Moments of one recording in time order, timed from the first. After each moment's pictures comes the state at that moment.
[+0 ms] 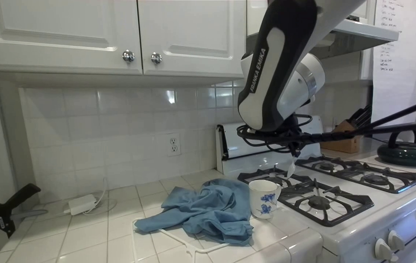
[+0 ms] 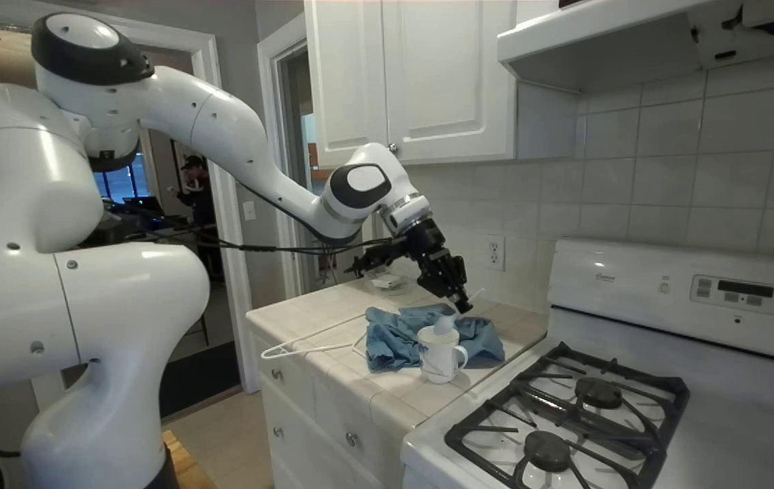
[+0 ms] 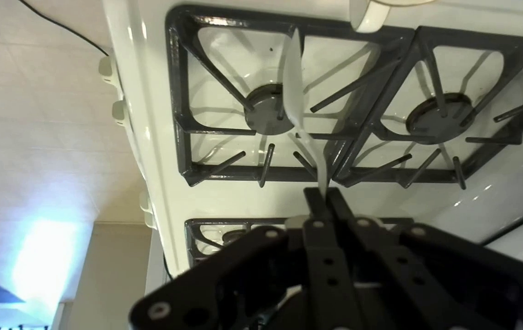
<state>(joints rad) 1.51 0.77 -1.61 -2.39 0.19 2.48 1.35</state>
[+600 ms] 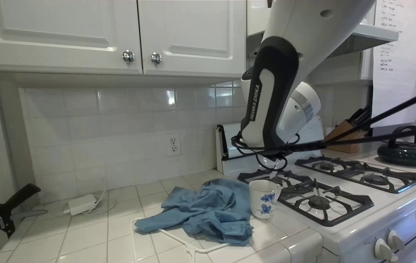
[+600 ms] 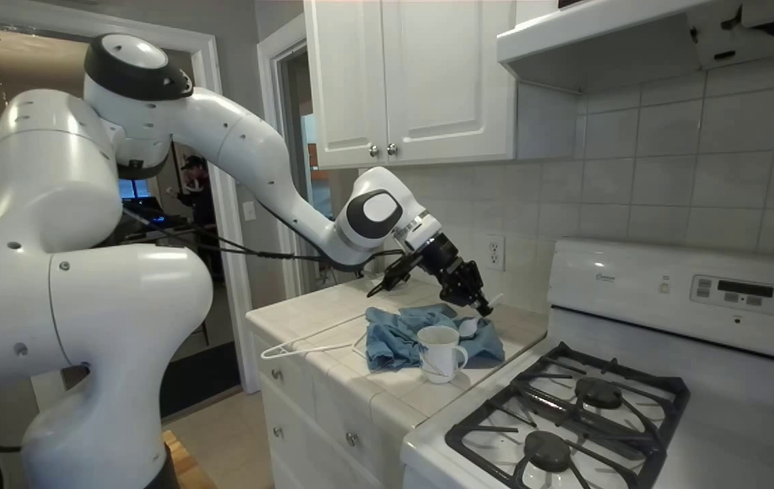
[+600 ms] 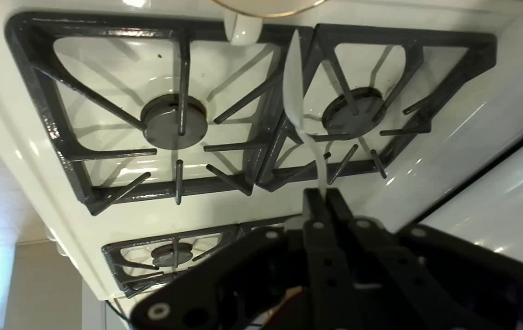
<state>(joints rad) 1.31 0.78 -1.42 -2.36 0.20 2.80 1.44</state>
